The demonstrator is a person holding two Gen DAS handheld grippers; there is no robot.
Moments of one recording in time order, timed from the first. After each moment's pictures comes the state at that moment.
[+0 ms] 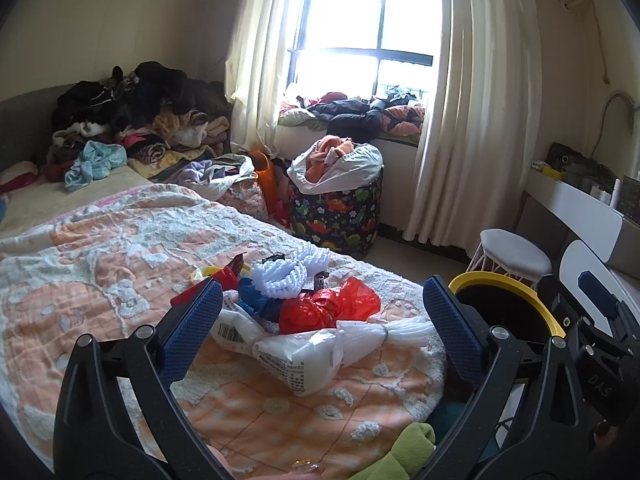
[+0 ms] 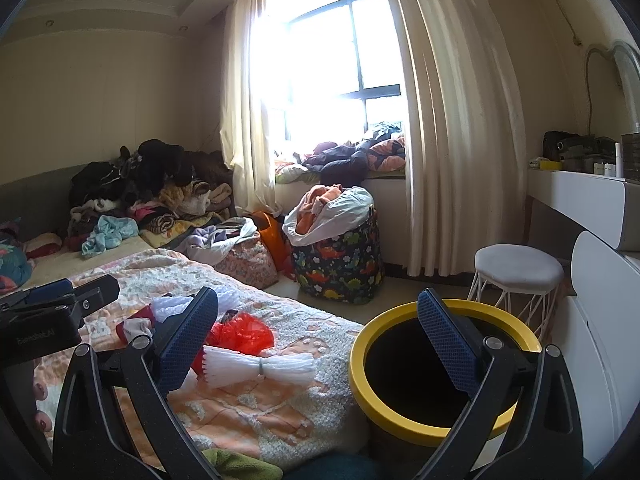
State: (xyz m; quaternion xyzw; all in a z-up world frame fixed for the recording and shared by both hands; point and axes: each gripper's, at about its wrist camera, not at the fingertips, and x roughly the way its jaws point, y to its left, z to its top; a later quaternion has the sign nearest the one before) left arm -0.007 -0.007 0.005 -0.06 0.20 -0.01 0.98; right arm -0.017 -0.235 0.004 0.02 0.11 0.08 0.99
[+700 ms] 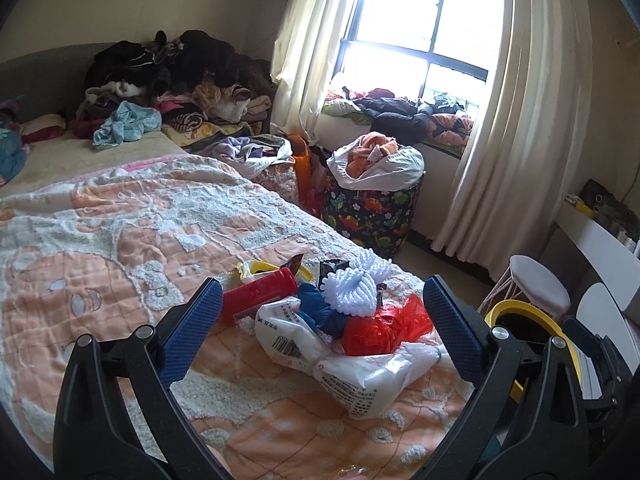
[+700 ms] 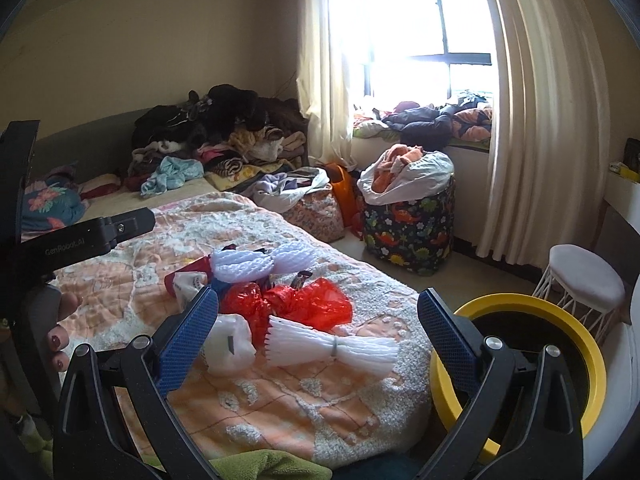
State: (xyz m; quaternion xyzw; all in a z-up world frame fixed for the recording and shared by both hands) left arm 0.028 0.065 -0.009 -0.13 0.22 0.05 0.97; right arm 0.027 -0.178 -0.008 -0.04 0.19 0.22 0.96
